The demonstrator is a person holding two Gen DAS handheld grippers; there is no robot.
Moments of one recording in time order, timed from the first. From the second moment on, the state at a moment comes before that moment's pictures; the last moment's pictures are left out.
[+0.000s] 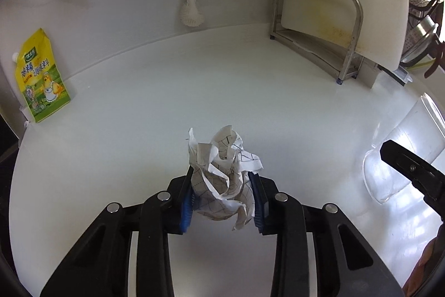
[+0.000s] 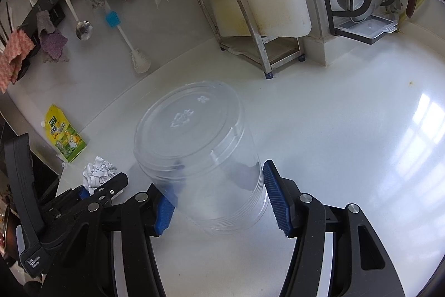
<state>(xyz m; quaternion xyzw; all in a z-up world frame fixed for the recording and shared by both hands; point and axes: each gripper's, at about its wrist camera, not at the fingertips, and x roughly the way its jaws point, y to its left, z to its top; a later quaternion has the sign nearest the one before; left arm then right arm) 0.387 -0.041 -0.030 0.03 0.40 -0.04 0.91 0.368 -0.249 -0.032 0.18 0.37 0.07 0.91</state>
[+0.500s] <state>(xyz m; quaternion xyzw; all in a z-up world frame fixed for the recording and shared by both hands) 0.227 -0.006 0.025 0.03 0.34 -0.07 0.94 0.201 -0.224 -0.001 0.16 0.35 0.10 0.92</state>
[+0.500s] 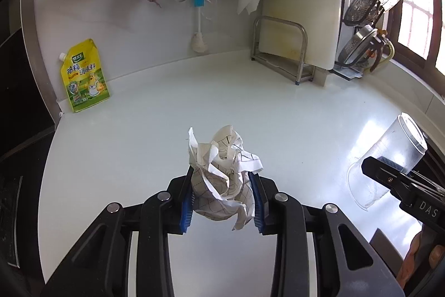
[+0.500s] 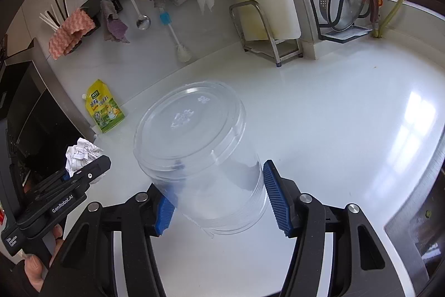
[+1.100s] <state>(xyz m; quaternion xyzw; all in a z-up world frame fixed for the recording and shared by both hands) 0.047 -0.032 0.001 0.05 0.34 -0.08 0.94 -0.014 -0.217 -0.016 0.10 0.36 0.06 0.93</state>
